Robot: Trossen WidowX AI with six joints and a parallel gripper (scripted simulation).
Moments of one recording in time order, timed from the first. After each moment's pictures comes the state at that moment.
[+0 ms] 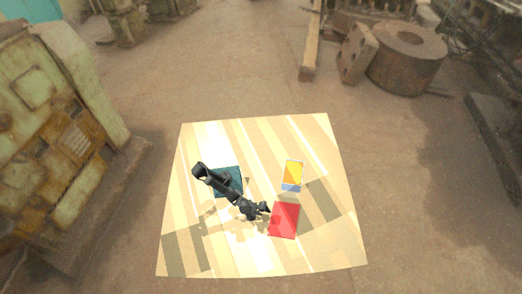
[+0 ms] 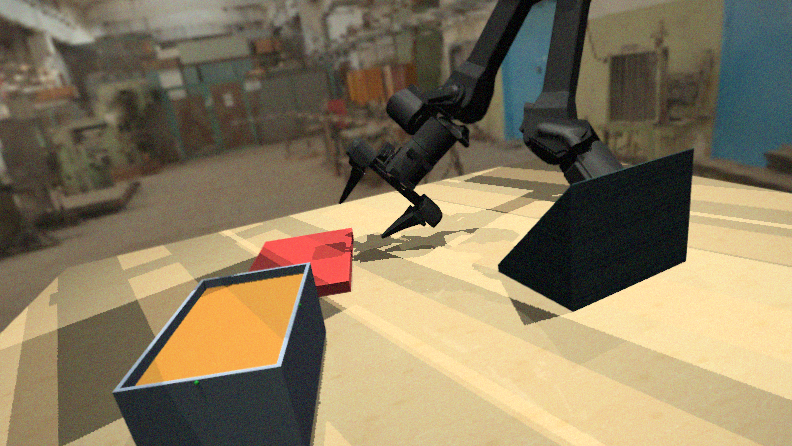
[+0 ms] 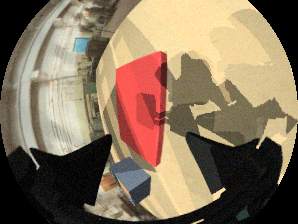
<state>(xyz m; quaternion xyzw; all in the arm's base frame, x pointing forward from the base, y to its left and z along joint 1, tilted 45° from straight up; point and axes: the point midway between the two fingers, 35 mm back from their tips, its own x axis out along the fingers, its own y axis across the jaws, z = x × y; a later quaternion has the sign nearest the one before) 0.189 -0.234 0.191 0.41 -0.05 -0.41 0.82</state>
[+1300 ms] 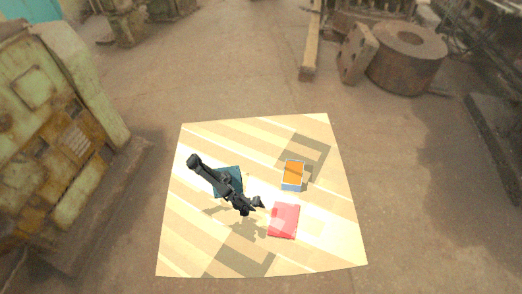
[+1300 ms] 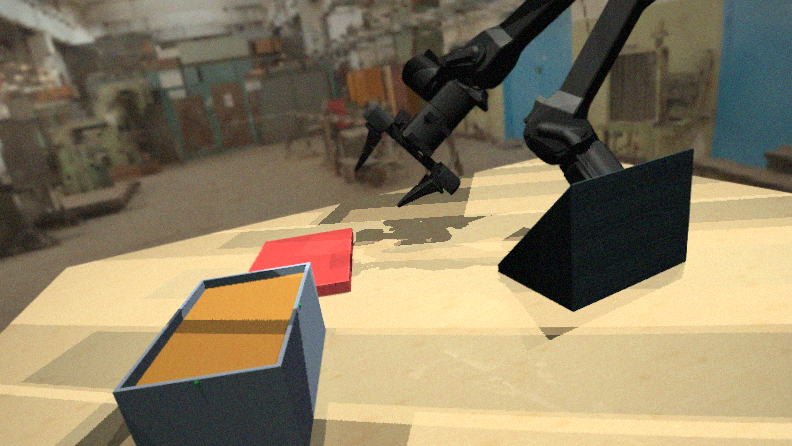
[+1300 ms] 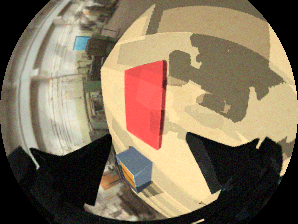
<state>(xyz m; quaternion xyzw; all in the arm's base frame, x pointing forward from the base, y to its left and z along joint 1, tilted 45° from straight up) 0.161 -0.187 0.216 0.40 -0.05 -0.41 0.82</state>
